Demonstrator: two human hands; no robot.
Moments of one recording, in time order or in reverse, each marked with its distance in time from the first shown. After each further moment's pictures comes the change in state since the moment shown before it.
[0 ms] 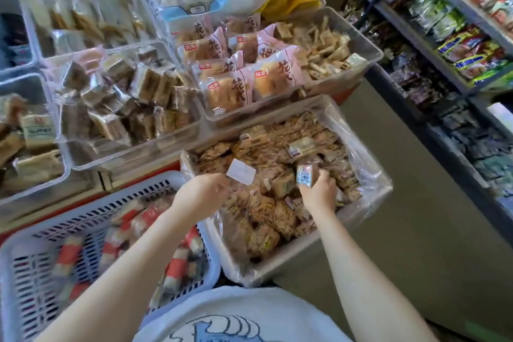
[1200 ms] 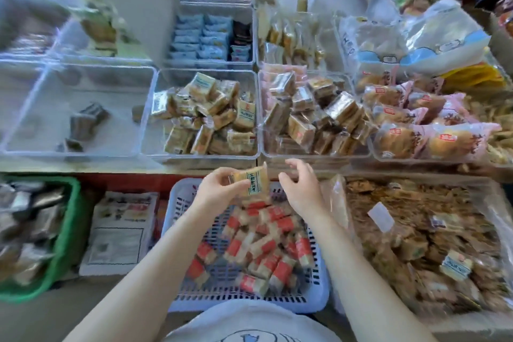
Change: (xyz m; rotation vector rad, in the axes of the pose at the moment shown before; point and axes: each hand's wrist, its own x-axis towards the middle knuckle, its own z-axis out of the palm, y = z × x) left_hand -0.150 -0.250 -0.067 -1.144 0.505 -0.451; right_hand -0.233 -0.280 0.128 0.232 -0.526 -0.706
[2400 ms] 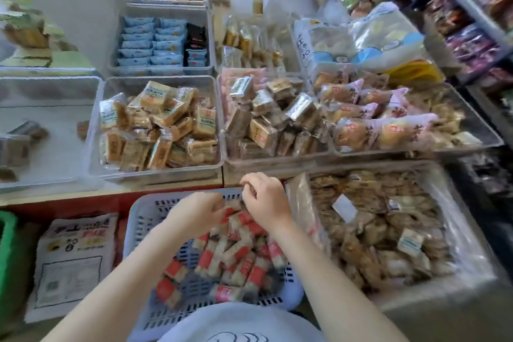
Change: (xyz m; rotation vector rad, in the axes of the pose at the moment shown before) left_hand 0.031 -0.007 0.022 1.107 -0.377 0.295; right_hand 0.004 0.022 0.013 -0.348 0.138 -0.383
